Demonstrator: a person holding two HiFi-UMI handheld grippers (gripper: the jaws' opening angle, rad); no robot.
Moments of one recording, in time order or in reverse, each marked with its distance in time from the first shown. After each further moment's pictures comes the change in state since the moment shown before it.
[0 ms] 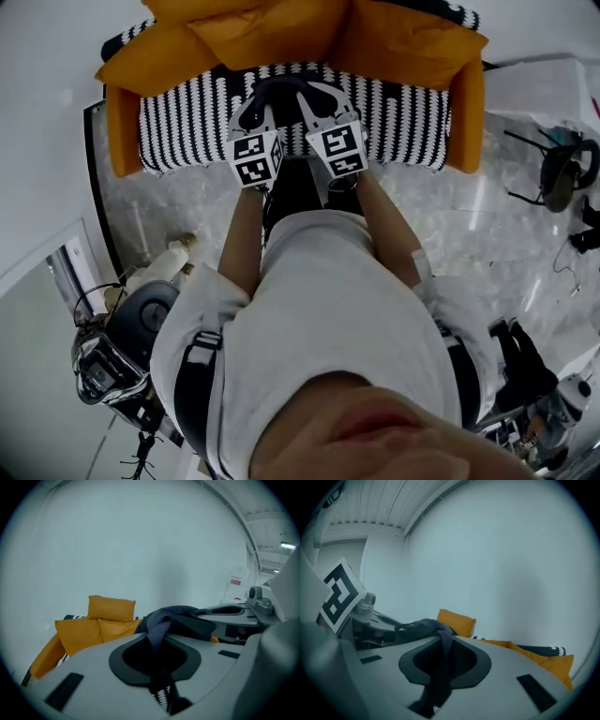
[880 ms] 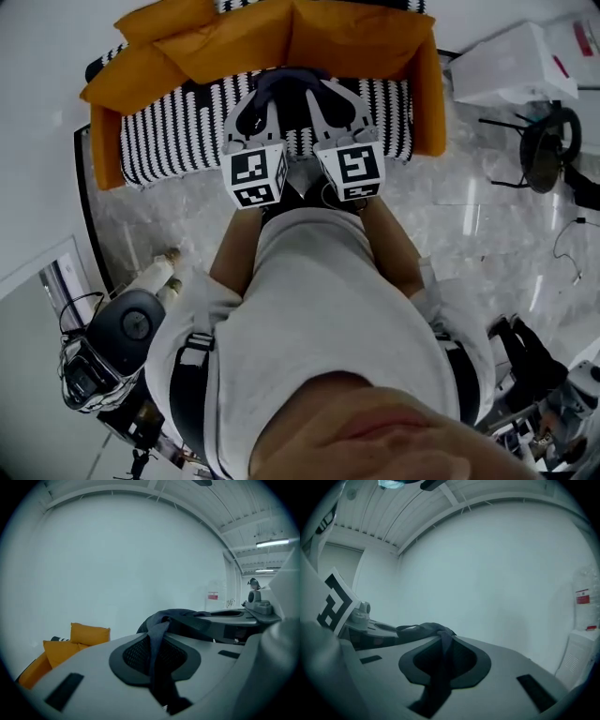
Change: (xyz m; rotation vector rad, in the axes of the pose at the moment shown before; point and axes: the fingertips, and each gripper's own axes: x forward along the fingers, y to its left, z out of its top) left arm -0.086 -0.186 0.083 0.104 -0.252 -0.096; right arm -0.205 -0.071 0.057 0.012 -0.210 -0.181
